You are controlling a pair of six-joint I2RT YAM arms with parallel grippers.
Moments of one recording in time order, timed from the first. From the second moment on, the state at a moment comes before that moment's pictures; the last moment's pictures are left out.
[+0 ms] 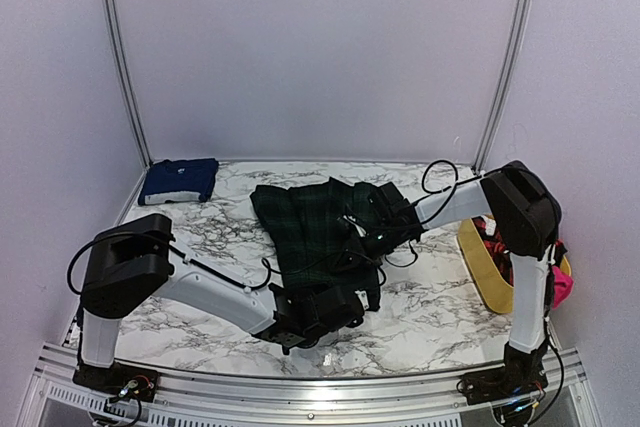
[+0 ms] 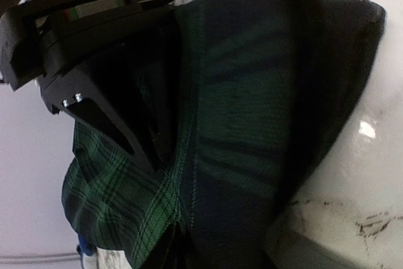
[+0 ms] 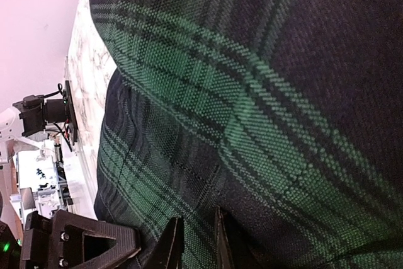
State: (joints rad) left arm -1.32 2.12 1.24 -0.04 -0.80 0.37; right arm 0.58 2.08 1.23 -0.25 -0.84 0.29
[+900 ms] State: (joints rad) left arm -1.33 1.81 1.51 -0.78 -0.34 0.14; right arm 0.64 2.13 1.40 -0.41 -0.88 0.14
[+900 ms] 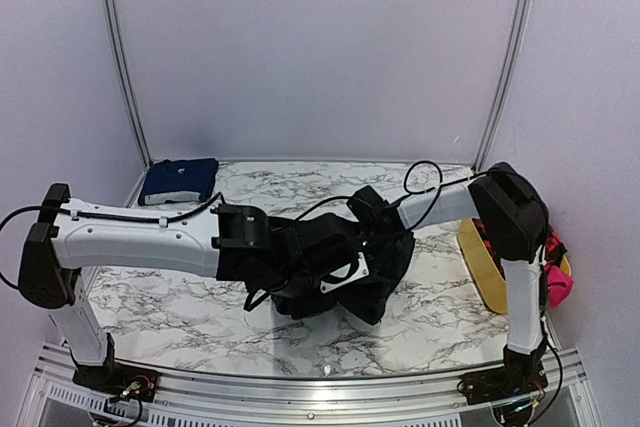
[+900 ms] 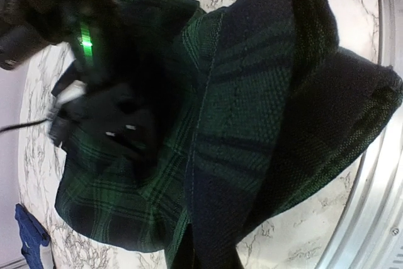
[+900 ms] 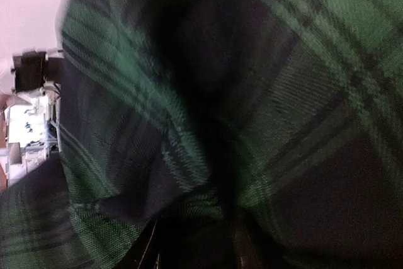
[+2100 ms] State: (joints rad) left arm -1.09 1.90 1.82 -1.04 0.10 0.26; right arm 0.57 2.20 1.58 -0.47 -0.64 0.16
